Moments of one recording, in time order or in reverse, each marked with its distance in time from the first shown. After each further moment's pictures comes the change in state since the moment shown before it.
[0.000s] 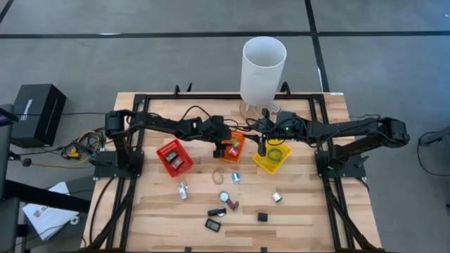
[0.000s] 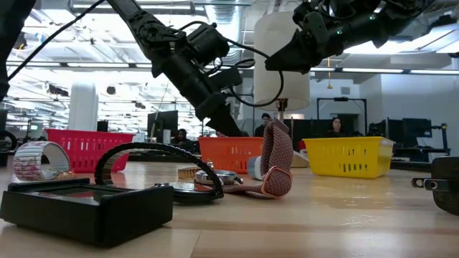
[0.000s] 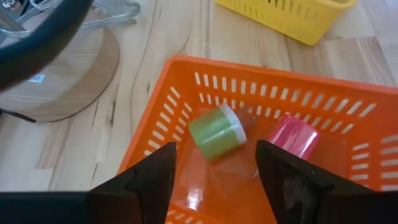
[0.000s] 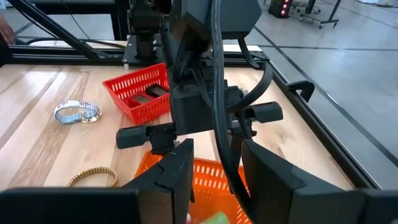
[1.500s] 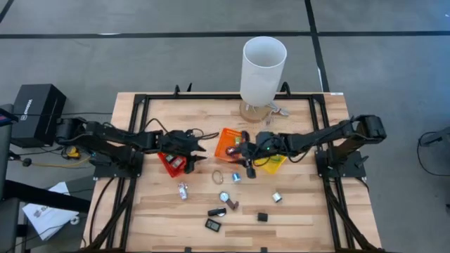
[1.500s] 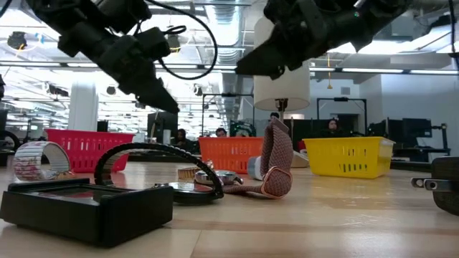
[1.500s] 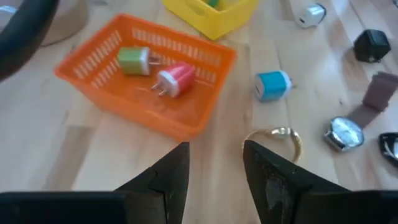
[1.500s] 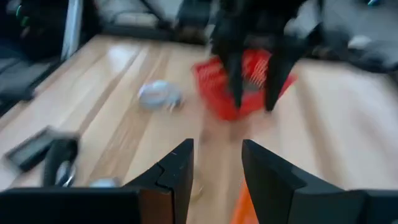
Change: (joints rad) left arm -0.185 -0.581 -0.512 0.066 0.000 -0.360; right arm 0.220 0.312 0.149 0.061 -0.072 0.015
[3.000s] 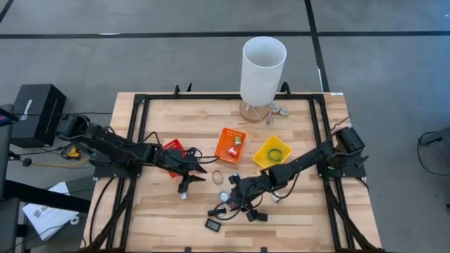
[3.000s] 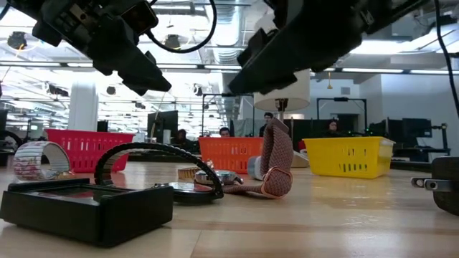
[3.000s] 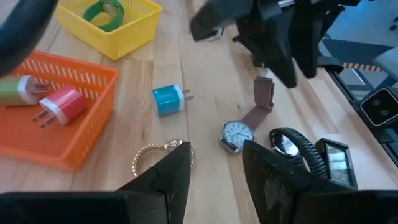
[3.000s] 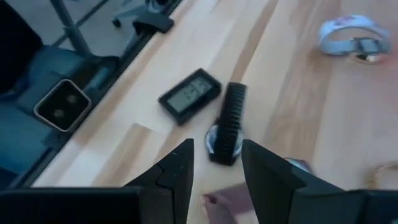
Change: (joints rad) left arm -0.255 0.006 -0.008 0.108 0.000 -0.078; right arm 0.329 0.295 0.247 -0.196 -0.059 0.115
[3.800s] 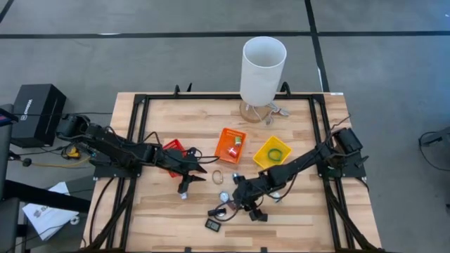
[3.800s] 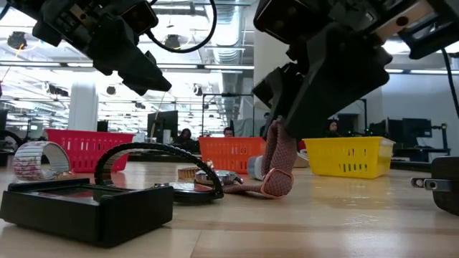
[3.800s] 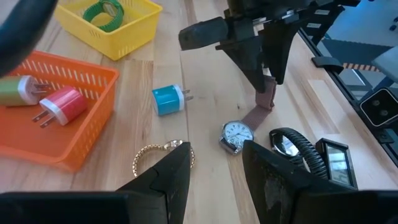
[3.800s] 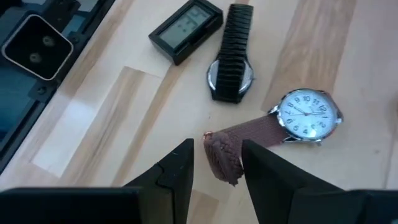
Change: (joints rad) left arm 0.000 0.000 0.000 0.001 0.000 0.000; right arm -0.006 0.016 0.001 -0.170 -0.001 0.040
